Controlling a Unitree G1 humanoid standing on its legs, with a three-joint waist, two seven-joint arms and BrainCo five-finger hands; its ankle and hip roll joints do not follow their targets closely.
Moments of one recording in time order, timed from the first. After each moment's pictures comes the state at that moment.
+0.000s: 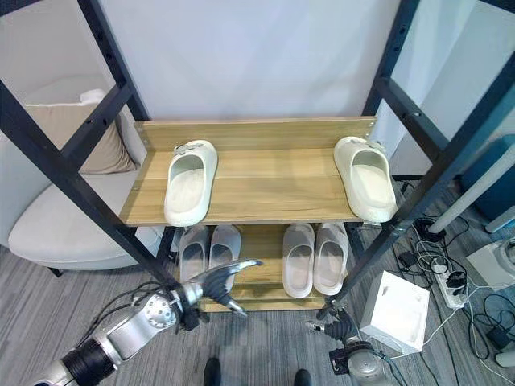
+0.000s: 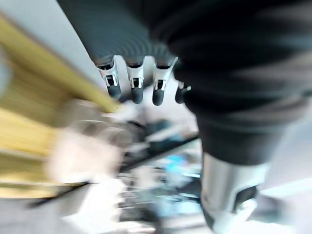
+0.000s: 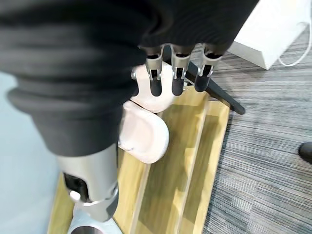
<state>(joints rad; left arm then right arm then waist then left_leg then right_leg) -0.29 0.54 -0.71 -0.12 -0.02 -0.09 -0.25 0.12 -0.36 0.19 0.51 0.14 0.01 -0.07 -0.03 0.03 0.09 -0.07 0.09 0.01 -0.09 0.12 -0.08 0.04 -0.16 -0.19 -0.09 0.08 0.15</state>
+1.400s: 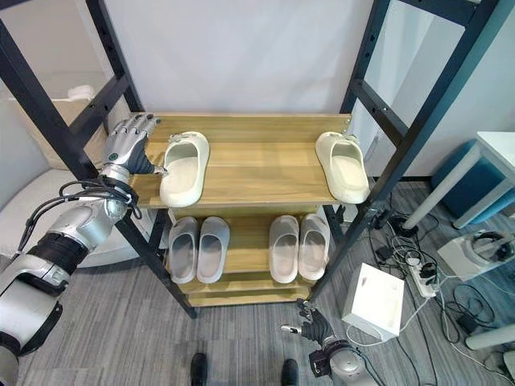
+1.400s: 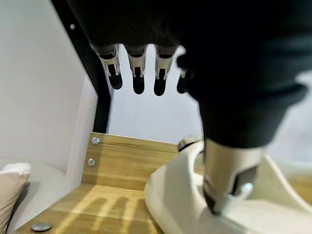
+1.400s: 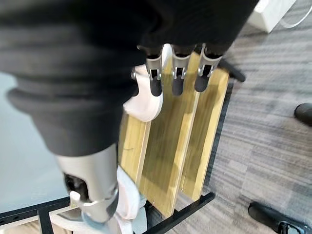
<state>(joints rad) -0.89 0.67 -0.55 0.72 0.57 0.04 0.43 0.09 -0.34 0.35 0.50 0.26 -0.04 0.01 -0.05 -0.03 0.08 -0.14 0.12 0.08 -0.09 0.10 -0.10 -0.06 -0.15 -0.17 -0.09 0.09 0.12</state>
